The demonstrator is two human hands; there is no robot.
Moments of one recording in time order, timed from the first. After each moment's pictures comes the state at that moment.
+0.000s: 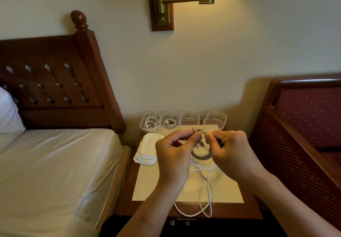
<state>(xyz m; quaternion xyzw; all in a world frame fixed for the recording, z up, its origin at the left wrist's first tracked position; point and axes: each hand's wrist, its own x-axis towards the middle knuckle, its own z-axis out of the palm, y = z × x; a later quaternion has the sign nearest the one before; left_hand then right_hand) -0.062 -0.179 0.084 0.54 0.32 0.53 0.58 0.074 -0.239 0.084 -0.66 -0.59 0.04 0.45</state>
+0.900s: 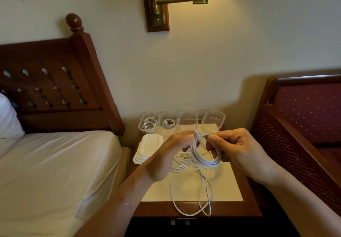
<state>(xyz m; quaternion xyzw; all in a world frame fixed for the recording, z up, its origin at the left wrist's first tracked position) -0.091 -0.142 0.091 0.75 0.13 0.25 0.59 0.091 -0.260 0.103 -0.57 -0.54 0.33 0.52</state>
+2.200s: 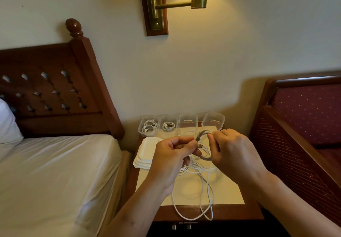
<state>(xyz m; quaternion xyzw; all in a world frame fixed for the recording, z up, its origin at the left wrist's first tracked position) -0.082 -0.168 0.090 0.57 0.33 0.35 0.67 0.081 -0.241 0.081 -0.71 -0.61 -0.17 0.31</state>
